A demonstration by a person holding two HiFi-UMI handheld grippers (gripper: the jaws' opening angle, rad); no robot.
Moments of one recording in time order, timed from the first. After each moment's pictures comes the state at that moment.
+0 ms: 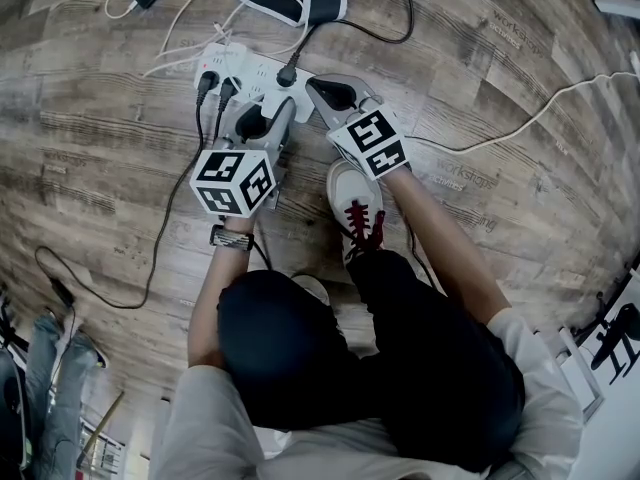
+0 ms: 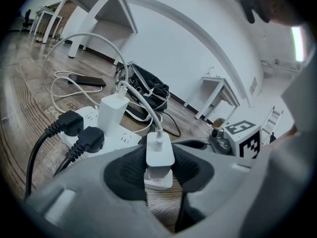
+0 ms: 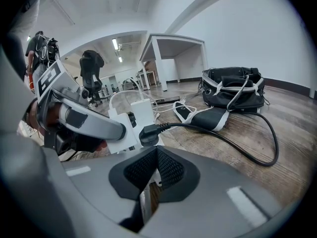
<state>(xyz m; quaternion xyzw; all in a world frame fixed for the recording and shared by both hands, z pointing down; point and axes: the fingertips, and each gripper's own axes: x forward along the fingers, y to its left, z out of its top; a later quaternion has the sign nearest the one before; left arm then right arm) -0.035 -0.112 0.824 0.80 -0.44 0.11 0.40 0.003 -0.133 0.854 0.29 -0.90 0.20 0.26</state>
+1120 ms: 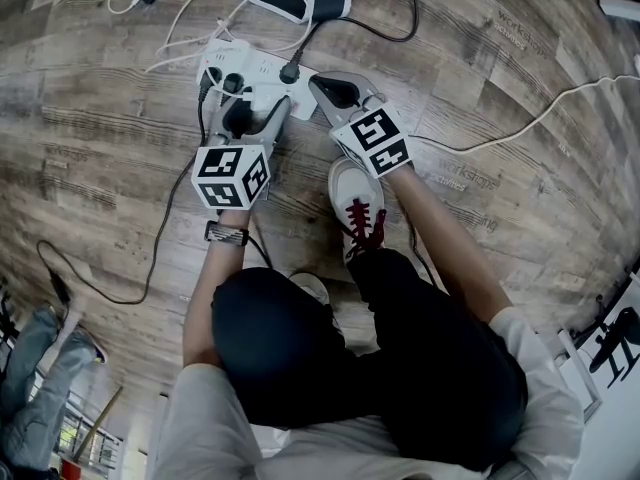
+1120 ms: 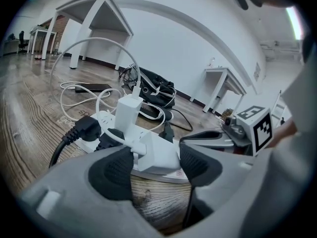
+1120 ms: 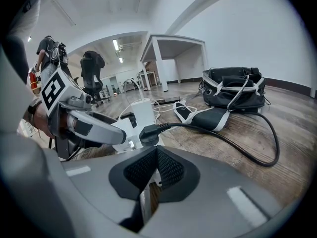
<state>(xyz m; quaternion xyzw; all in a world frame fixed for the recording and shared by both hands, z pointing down) -0.060 -0.115 0.843 0.79 -0.47 0.16 0.35 0.003 -0.133 0.853 0.29 -0.90 0.20 0.26</state>
